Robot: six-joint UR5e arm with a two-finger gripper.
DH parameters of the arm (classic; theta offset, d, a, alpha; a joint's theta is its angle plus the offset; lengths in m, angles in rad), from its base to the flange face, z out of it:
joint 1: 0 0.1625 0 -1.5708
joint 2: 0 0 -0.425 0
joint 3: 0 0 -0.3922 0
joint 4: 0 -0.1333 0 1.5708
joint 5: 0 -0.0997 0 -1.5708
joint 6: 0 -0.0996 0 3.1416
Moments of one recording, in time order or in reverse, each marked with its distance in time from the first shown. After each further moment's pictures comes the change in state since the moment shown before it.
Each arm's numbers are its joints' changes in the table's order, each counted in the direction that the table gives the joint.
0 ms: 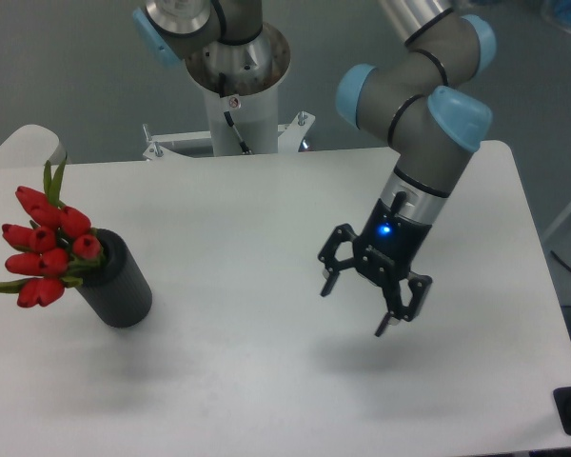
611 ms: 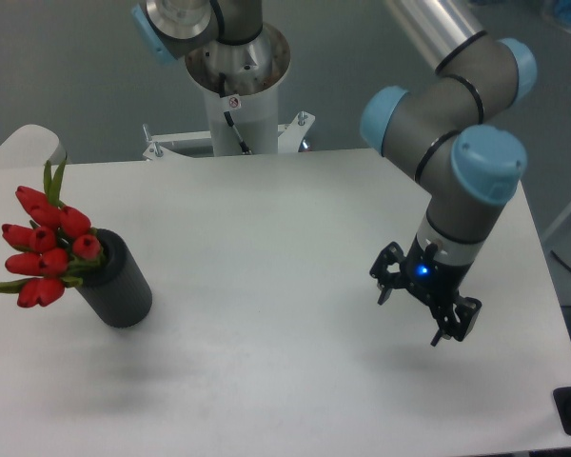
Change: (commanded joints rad) arm -0.078 0.146 -0.296 0.304 -0.493 -0.107
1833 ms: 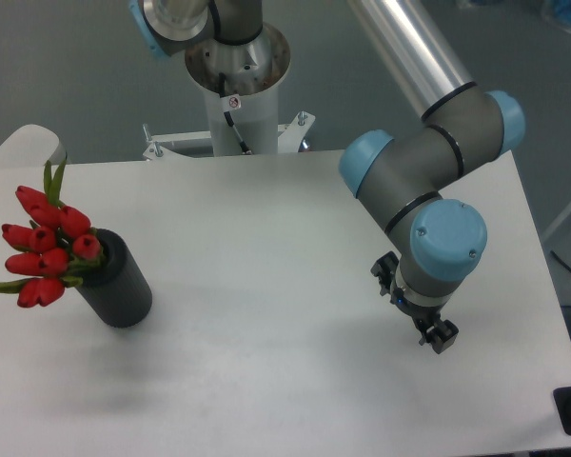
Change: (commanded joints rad) arm -0.071 0.054 0.004 0.052 -0.115 -0.051
